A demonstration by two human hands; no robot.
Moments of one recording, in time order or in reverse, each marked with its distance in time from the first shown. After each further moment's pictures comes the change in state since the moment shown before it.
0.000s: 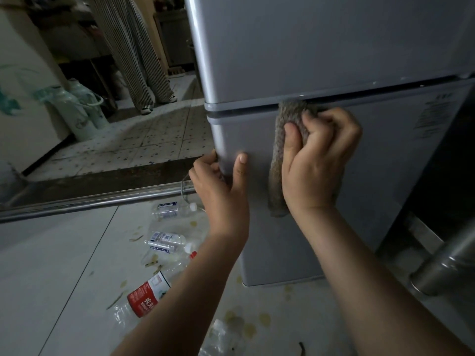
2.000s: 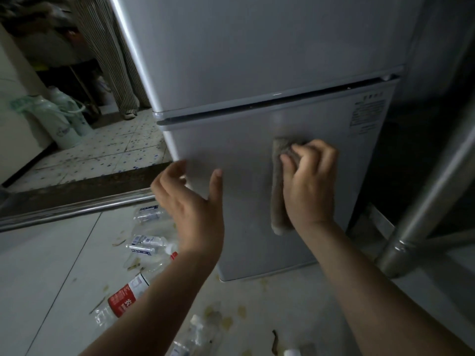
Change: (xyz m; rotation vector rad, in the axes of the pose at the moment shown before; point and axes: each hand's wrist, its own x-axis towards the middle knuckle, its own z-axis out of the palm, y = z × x) left_hand -0.038 0.025 0.005 0.287 0.009 0.113; right_hand -0.019 0.063 -0.054 -0.034 -0.266 0.102
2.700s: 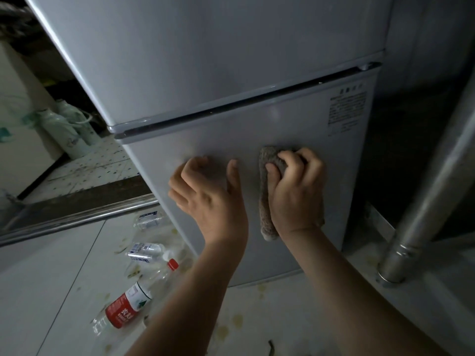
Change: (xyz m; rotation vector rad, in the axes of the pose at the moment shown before) left_hand -0.013 0.024 0.070 0.205 0.158 0.081; right_hand -0.012 0.025 0.012 -0.046 0.077 0.046
